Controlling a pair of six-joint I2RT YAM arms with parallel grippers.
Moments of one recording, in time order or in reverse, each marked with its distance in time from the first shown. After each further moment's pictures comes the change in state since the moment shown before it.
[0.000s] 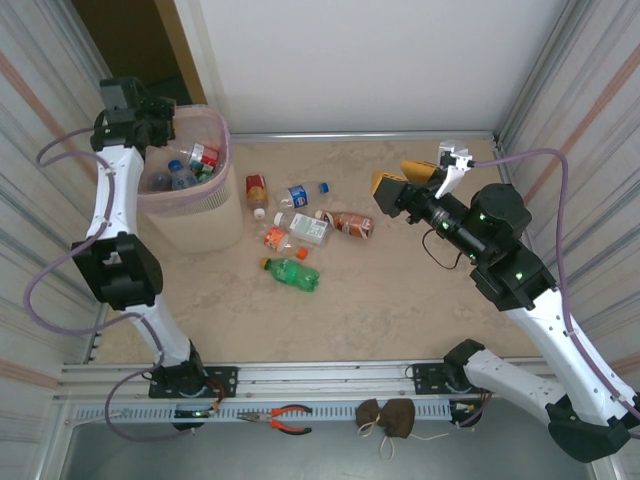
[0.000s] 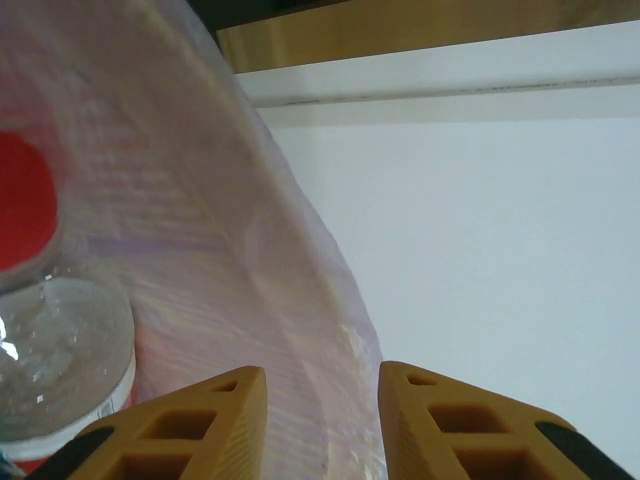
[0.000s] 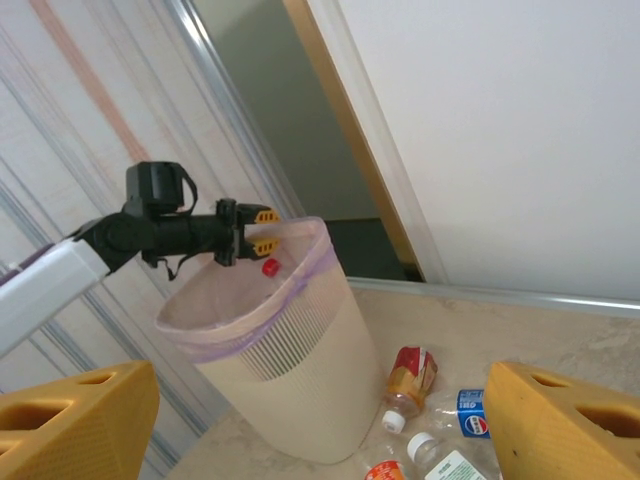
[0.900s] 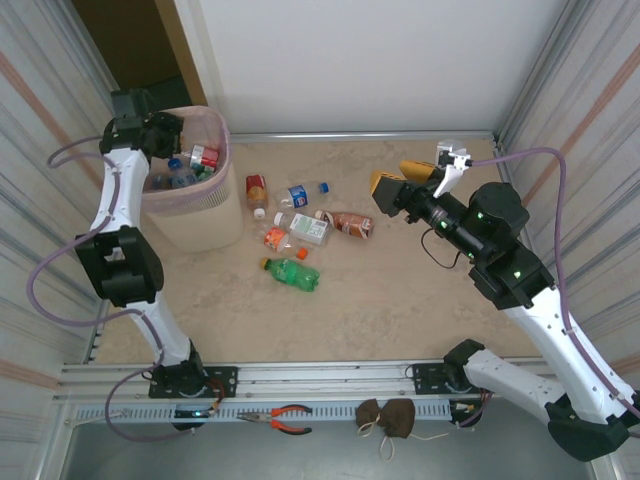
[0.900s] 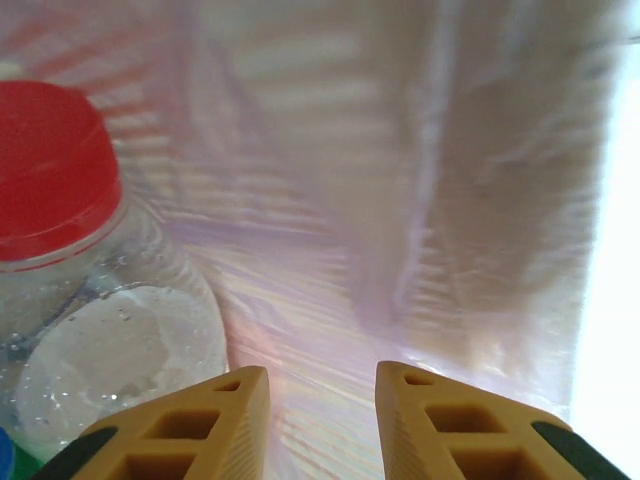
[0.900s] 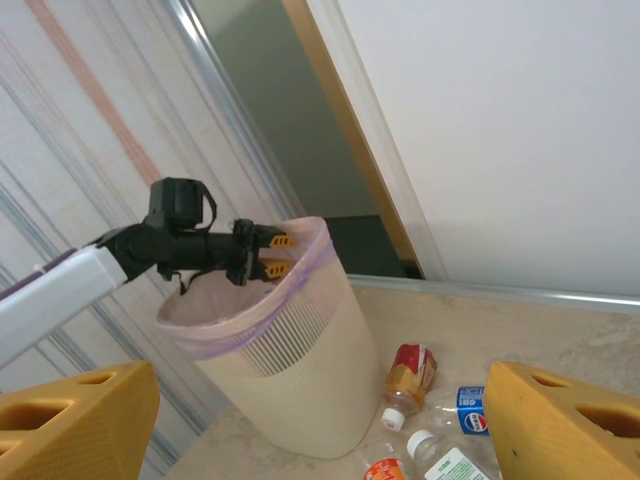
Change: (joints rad) left arm -0.002 0.010 -0.072 -0.018 0.011 0.082; right arm 0.000 0.007 0.000 0.000 0.000 0.002
